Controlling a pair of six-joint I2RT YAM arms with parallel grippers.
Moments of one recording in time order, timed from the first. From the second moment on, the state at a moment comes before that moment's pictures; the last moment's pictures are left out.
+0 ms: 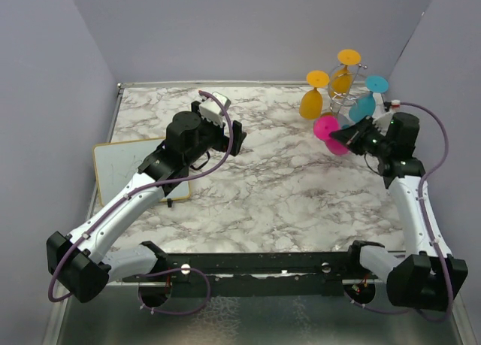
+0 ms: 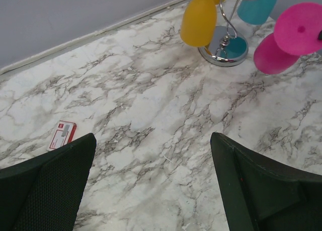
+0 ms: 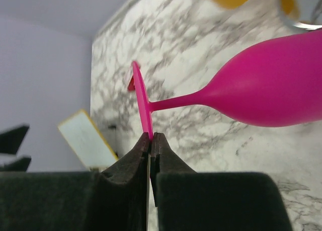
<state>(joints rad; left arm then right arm) -0.63 1.14 1.07 -0.14 0.01 -0.08 -0.20 1.06 0.91 -0.28 -0.56 0.73</state>
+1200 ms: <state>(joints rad) -0.63 0.83 1.19 -0.51 -0.19 -0.40 0.86 0.82 0.75 0.03 -0.38 -0.79</state>
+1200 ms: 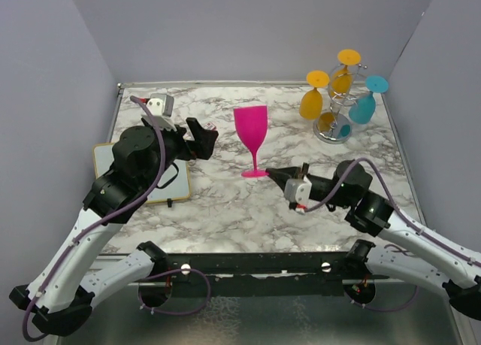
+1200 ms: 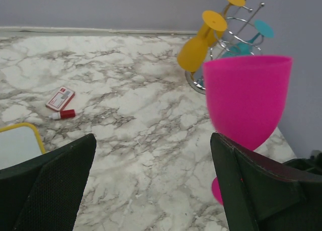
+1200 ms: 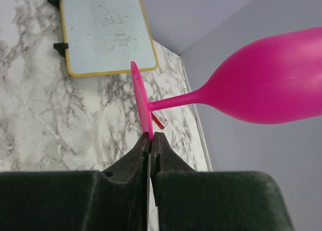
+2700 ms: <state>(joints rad) -0.63 1.22 1.33 -0.50 0.33 -0.54 1.07 0.90 0.56 0.24 0.04 -1.15</state>
